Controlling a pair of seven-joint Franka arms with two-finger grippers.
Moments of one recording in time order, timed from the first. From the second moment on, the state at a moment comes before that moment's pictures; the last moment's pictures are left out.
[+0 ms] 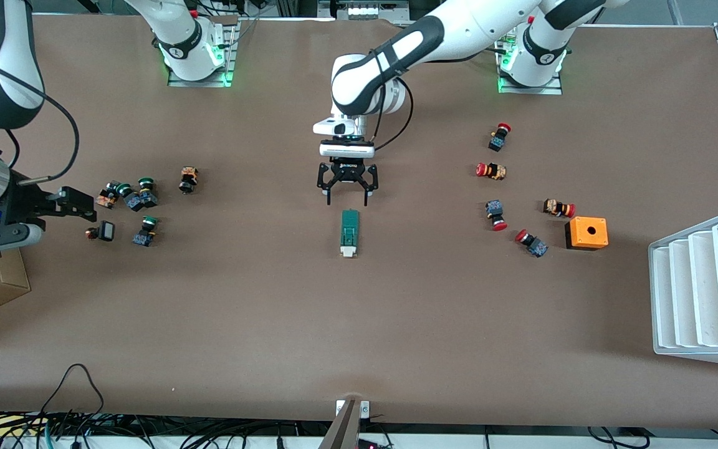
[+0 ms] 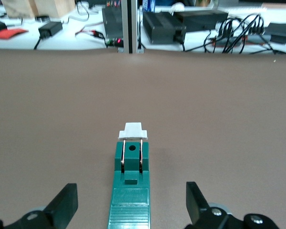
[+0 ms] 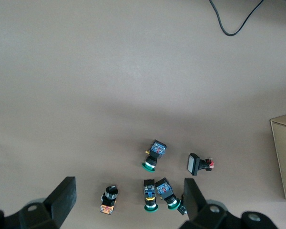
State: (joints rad) left arm -0.51 0.79 -0.59 -1.79 1.88 2.09 -2.30; right arm -0.01 0.28 0.01 -1.49 0.00 1.77 -0.20
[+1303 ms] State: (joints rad) left arm -0.56 1.05 -0.60 -1.72 2.19 1.82 -2.45; right arm 0.23 0.75 0.04 -1.11 0.23 1.94 0.64
